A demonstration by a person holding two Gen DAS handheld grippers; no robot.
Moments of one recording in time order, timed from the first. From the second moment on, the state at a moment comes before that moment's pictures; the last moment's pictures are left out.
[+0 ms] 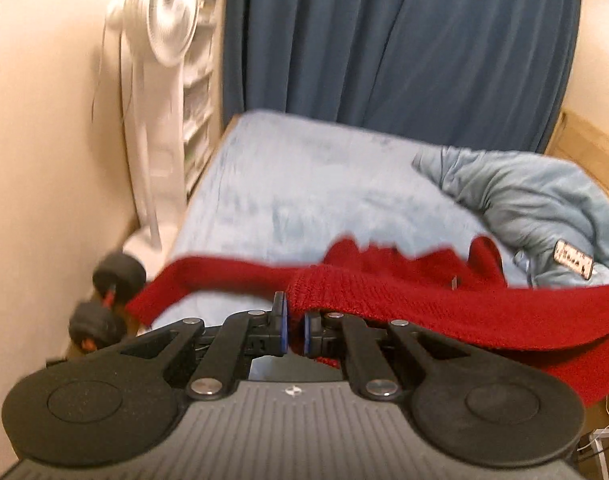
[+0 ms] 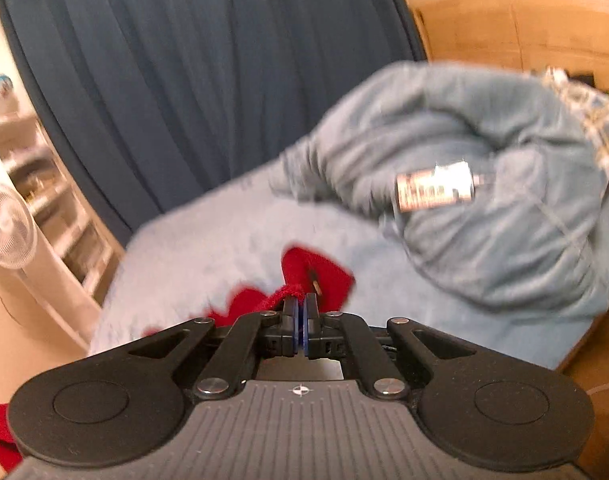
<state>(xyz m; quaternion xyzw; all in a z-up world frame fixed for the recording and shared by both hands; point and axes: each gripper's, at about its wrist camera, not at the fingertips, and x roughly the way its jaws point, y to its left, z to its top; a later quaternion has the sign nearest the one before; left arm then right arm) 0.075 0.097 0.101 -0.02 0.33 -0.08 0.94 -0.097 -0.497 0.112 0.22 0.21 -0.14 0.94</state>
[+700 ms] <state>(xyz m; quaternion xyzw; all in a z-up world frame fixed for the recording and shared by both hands) 0.353 0.029 0.307 -0.04 0.16 -0.01 0.99 0.207 -0.476 0.303 0.16 0.02 -0.14 0.98</state>
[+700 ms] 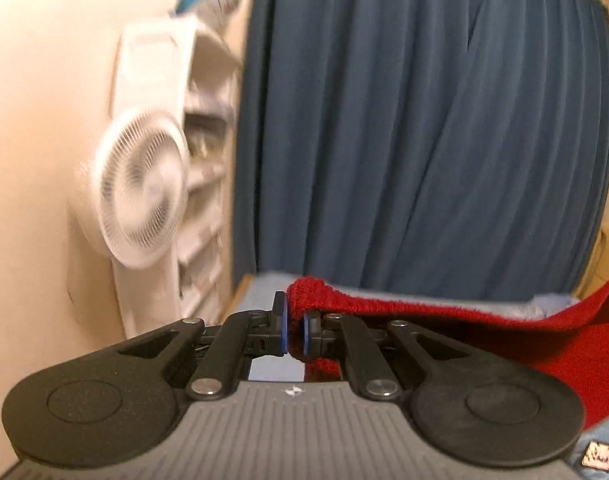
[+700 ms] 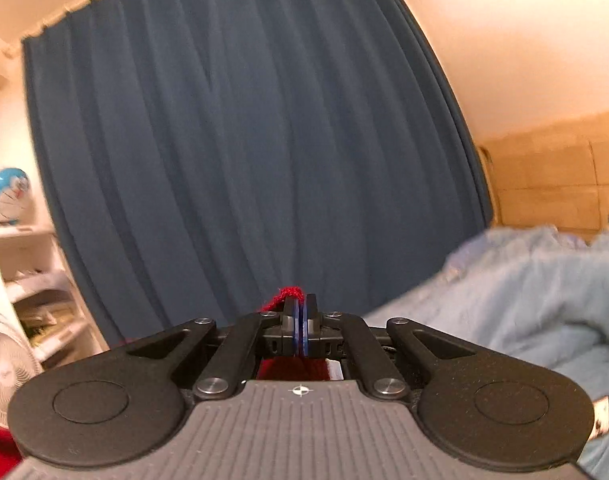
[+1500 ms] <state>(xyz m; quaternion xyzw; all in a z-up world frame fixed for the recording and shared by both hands) 0.151 0.070 -0.137 0.08 0.49 0.01 0.87 -0.024 -0.443 -0.118 0.20 0.40 -0.18 0.88</state>
